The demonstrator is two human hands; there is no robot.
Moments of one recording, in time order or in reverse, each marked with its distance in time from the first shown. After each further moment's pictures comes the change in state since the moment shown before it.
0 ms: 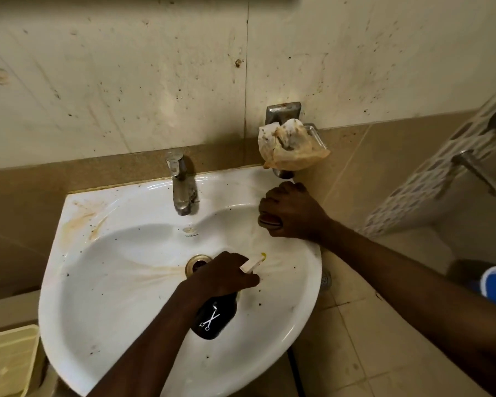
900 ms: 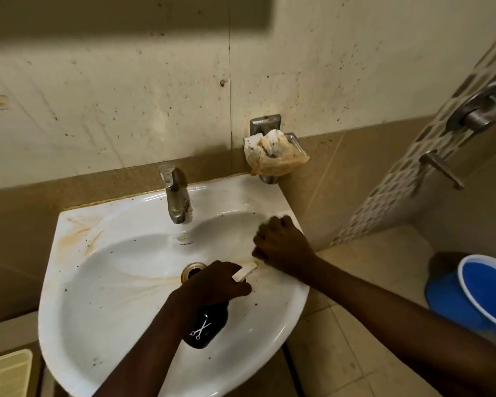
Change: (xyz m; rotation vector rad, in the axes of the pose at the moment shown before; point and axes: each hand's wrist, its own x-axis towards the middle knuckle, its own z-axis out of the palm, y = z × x) left_hand -0.015 -0.003 -0.007 0.103 -0.021 0.153; right_hand -0.036 -0.056 0.003 -0.234 -0.067 0.063
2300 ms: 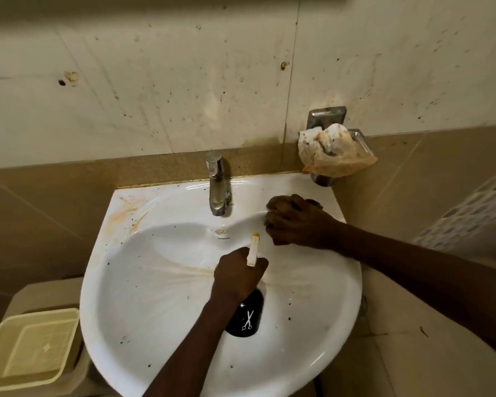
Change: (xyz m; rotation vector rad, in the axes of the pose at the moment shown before) left_hand 0.010 -0.012 0.020 -0.382 0.640 -0.311; right_hand 0.080 0.025 0.036 -0.176 0.537 -0.569
